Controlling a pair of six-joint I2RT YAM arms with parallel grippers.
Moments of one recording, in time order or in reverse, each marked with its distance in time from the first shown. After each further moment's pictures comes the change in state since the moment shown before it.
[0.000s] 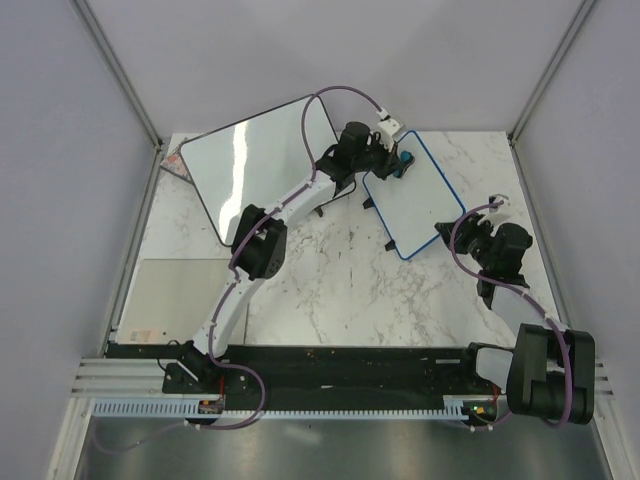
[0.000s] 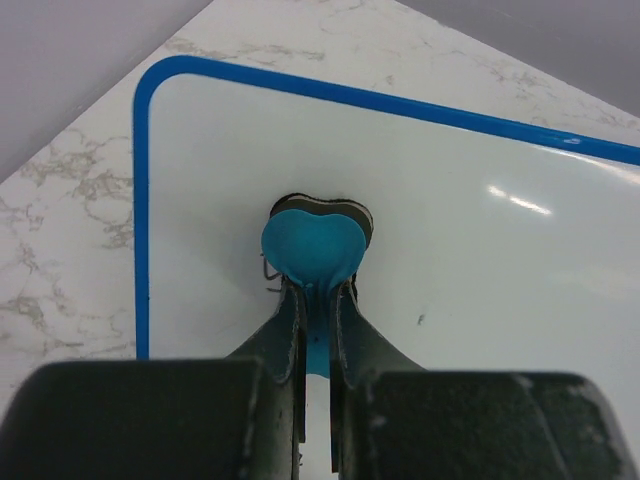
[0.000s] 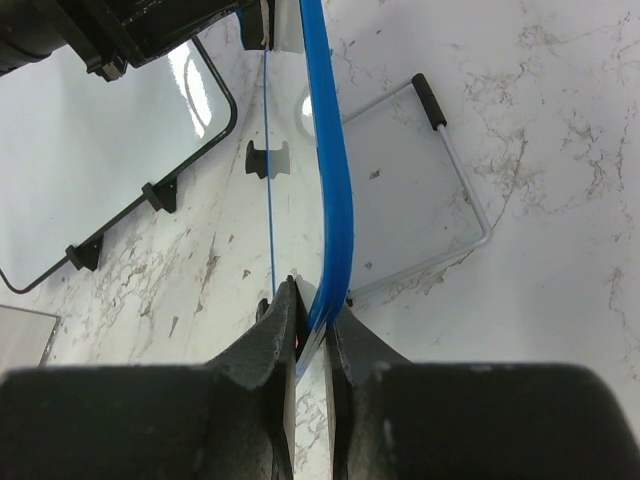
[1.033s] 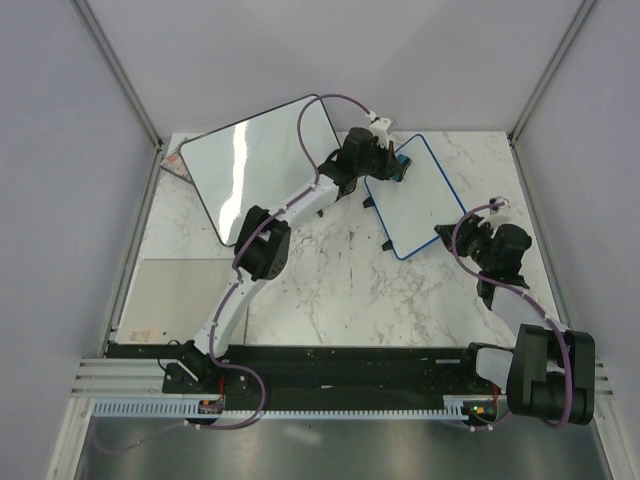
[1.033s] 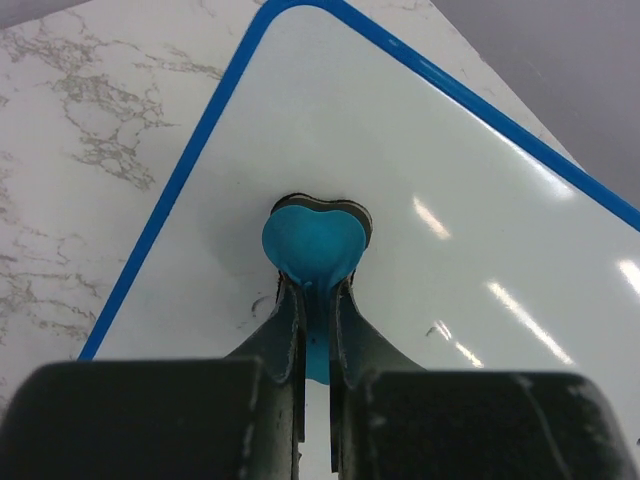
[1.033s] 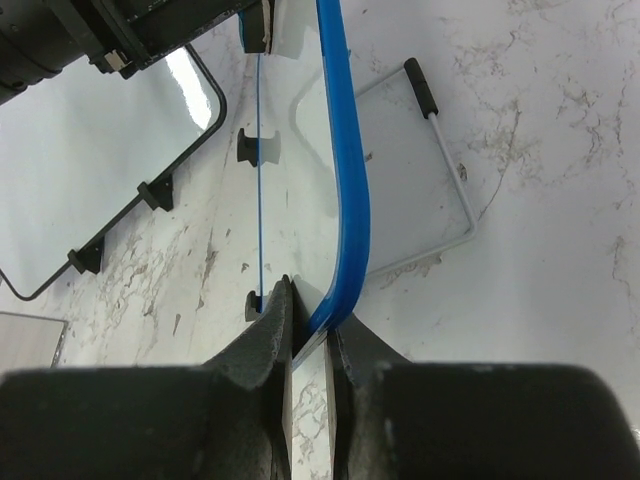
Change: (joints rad) left arm -0.011 0.031 -0.006 -0.013 -0.149 -0.355; right arm 0.001 -0.002 -0.004 -0.031 0.016 0.029
